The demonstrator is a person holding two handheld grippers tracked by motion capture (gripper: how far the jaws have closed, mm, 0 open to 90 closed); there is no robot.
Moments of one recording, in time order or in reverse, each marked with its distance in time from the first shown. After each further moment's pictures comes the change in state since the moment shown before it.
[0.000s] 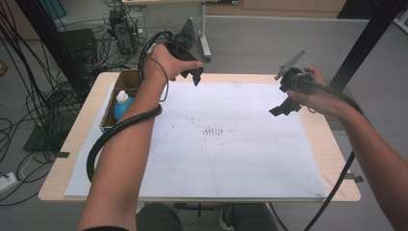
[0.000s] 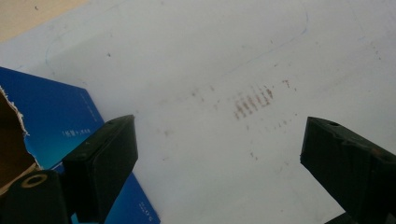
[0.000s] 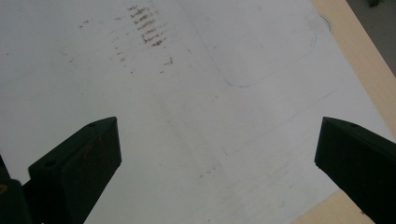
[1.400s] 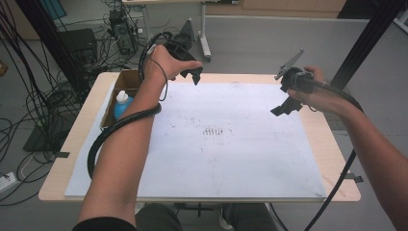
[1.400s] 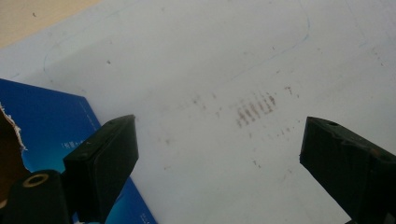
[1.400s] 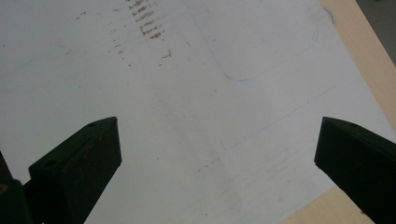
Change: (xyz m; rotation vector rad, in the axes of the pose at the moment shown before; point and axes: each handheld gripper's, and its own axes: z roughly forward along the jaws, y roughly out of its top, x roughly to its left) left arm 0.006 0.003 0.007 -0.016 -0.014 0.005; right arm -0.005 0.000 0.002 0.027 0.010 -0.009
